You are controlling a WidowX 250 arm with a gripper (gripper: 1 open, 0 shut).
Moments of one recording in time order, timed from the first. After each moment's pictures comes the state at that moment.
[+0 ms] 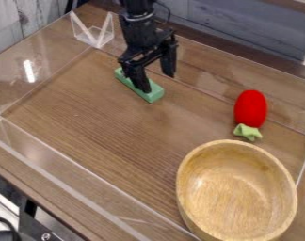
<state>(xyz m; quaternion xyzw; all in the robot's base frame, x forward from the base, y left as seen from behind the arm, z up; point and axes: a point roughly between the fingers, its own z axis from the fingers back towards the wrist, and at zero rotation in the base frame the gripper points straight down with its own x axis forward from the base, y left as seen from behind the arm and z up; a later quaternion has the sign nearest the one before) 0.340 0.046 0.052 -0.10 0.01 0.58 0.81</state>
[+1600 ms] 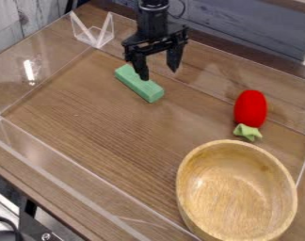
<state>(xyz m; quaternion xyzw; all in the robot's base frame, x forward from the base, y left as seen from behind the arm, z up) 0.355 0.067 0.054 -0.03 -0.02 0.49 0.87</state>
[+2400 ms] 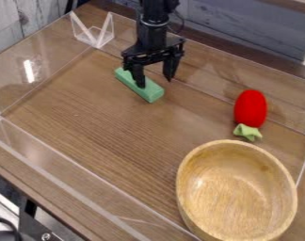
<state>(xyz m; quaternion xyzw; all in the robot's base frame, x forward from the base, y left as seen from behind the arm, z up) 0.356 0.075 0.031 0.00 -0.03 0.48 0.87</state>
